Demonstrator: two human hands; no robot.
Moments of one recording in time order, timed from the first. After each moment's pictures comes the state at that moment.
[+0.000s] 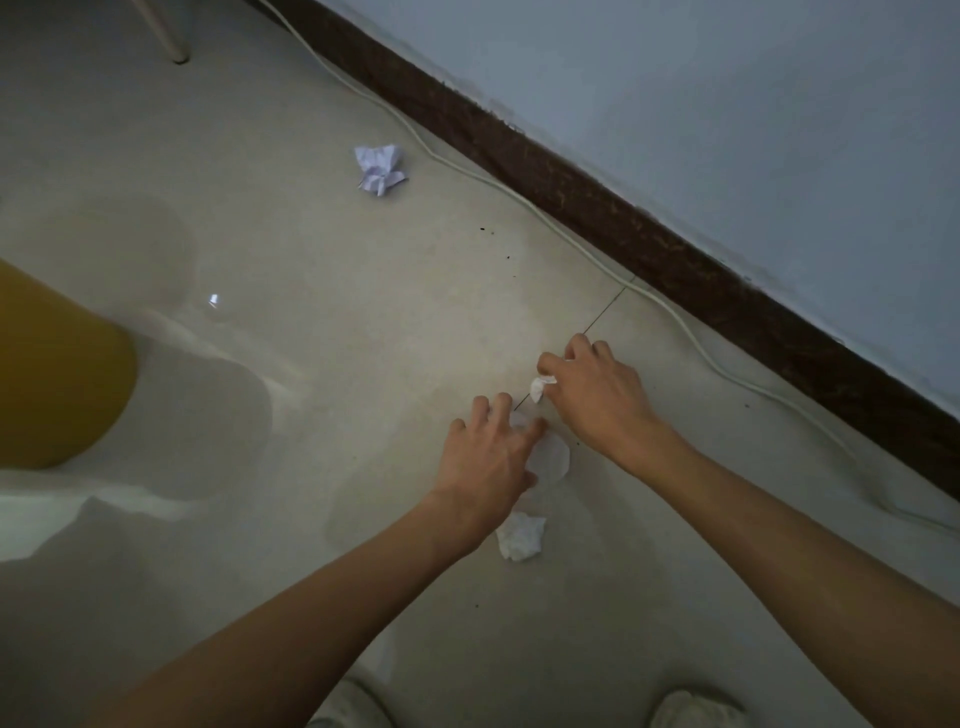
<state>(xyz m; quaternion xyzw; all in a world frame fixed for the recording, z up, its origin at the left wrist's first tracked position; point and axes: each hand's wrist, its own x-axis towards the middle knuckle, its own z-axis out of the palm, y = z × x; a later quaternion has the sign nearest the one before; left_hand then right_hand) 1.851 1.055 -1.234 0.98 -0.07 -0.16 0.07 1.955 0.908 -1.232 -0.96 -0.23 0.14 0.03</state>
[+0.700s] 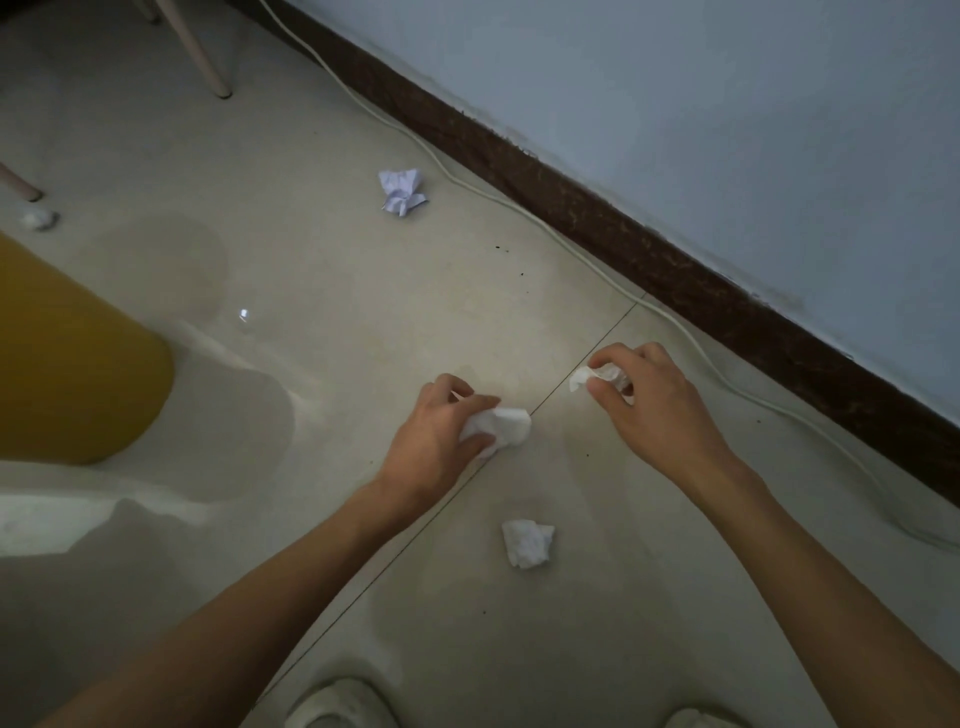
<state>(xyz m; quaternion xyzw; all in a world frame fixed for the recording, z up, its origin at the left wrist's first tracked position) 1.848 1.131 -1.228 0.95 0.01 -0.05 0.30 1.936 0.868 -1.180 -0.94 -0.12 0.12 0.29</state>
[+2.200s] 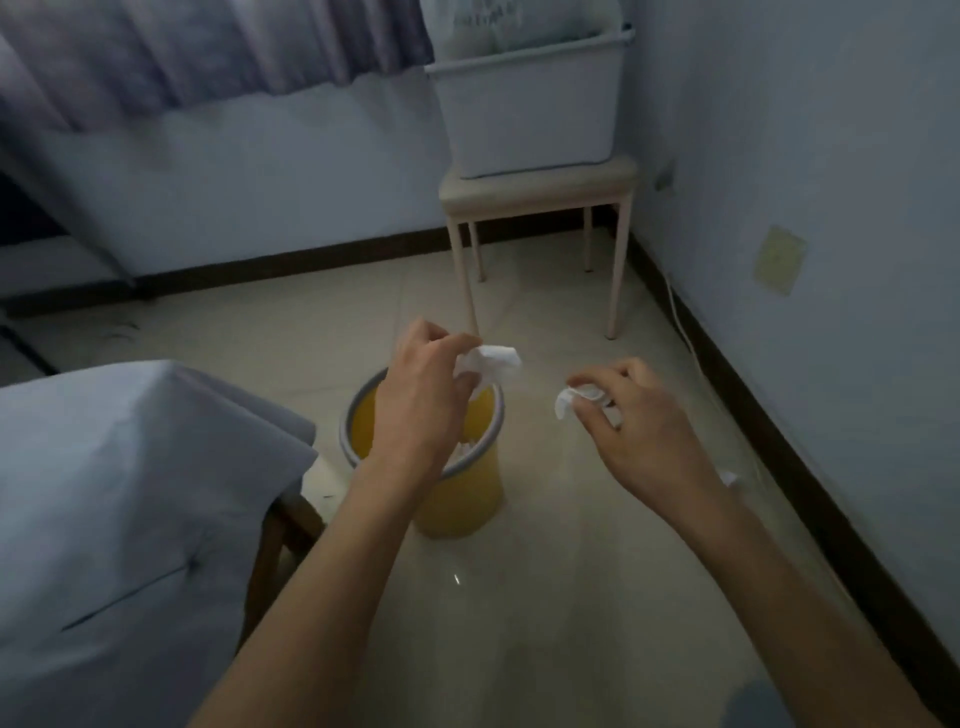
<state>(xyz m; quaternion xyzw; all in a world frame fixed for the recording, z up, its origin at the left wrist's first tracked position) 1.797 1.370 -0.822 0.86 0.41 0.27 0.14 1.970 1.222 -0.867 -0.78 -0.48 0.06 0.39</state>
